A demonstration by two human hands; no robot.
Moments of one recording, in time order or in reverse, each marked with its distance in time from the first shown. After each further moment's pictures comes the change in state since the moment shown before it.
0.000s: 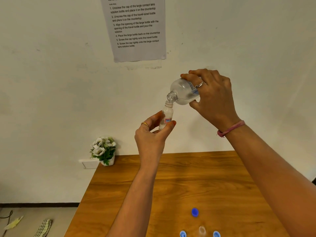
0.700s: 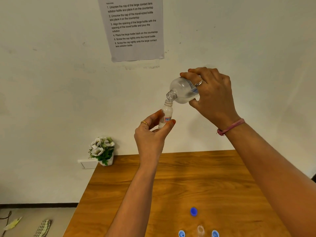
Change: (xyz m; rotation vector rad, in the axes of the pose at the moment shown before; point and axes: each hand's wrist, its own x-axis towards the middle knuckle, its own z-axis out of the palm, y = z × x) left_hand 0.000 0.001 0.005 -0.008 -0.011 0.003; right_hand 0.002 0.005 0.000 -0.008 -0.010 -0.002
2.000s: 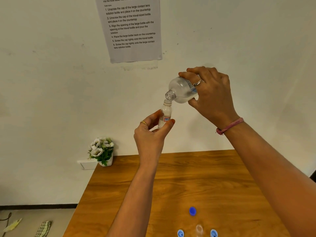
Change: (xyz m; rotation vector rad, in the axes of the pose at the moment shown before) left_hand -0.005 0.004 0.006 -0.015 0.006 0.009; right_hand 0.000 0.003 -0.007 -0.005 0.030 -0.021
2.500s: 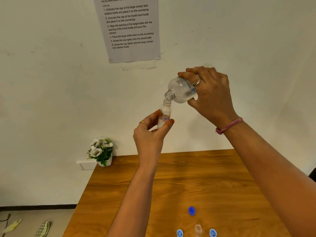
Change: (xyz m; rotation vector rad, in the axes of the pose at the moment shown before) left_hand -0.002 0.001 0.002 -0.010 -0.001 0.001; right_hand -0.001 0.001 -0.002 0.001 -0.009 0.003
